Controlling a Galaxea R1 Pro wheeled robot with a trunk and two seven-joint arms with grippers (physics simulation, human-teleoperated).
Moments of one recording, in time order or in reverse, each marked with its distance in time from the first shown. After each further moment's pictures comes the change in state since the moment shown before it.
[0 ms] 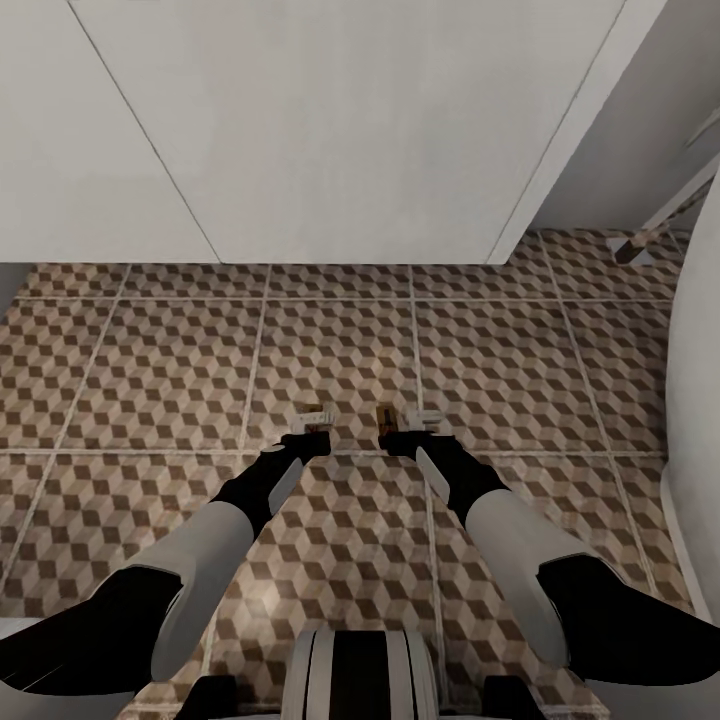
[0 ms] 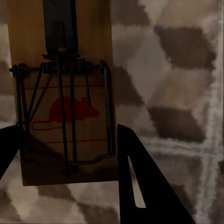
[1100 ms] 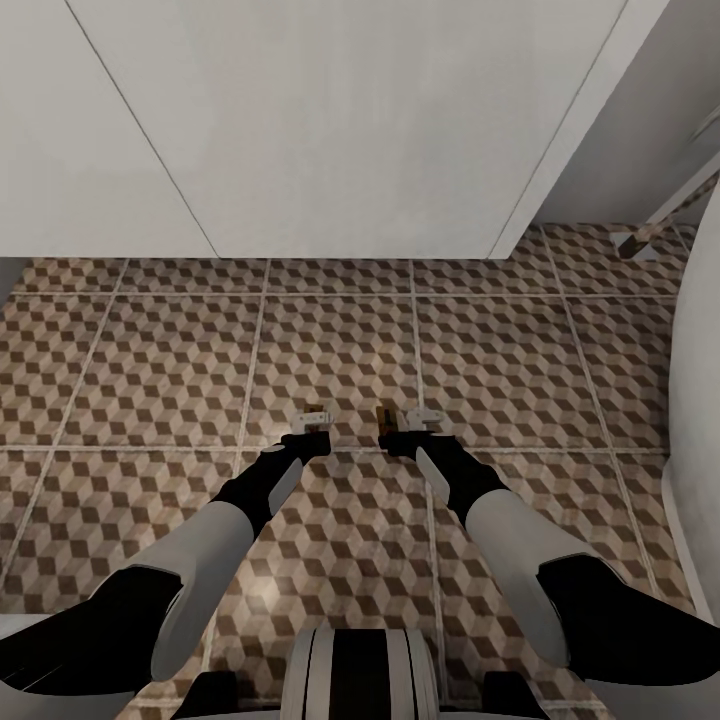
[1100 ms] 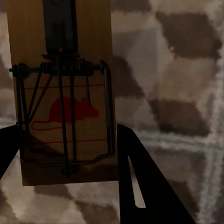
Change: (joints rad) left arm 0.000 0.000 0.000 0.000 -0.002 0.001 0.000; right arm 0.000 0.000 0.000 0.000 0.001 0.000 0.000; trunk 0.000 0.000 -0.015
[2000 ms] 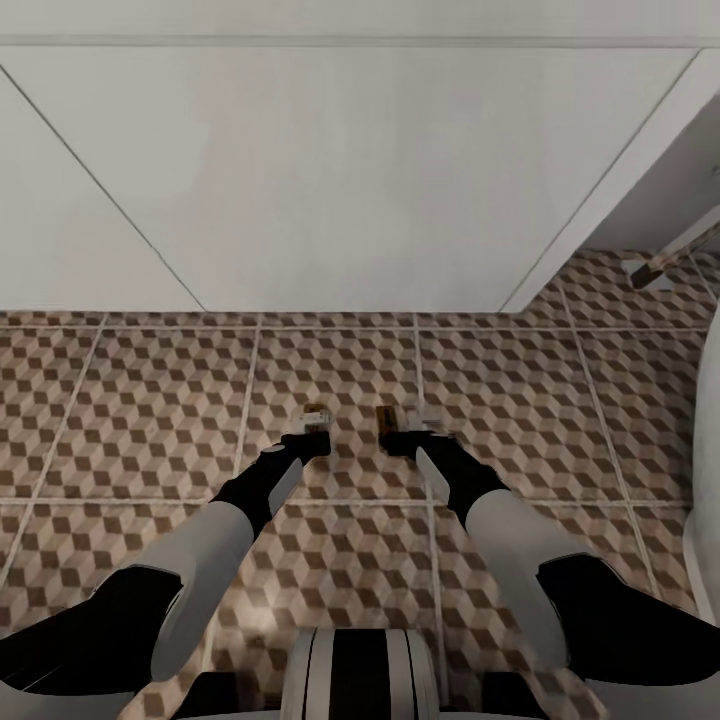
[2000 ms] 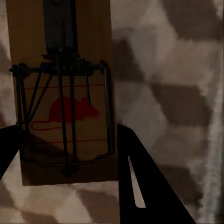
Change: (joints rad) left arm 0.000 0.000 -0.001 0.000 -0.002 -0.001 0.000; right arm 0.000 0.000 0.000 0.001 0.000 -0.003 0.001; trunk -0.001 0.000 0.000
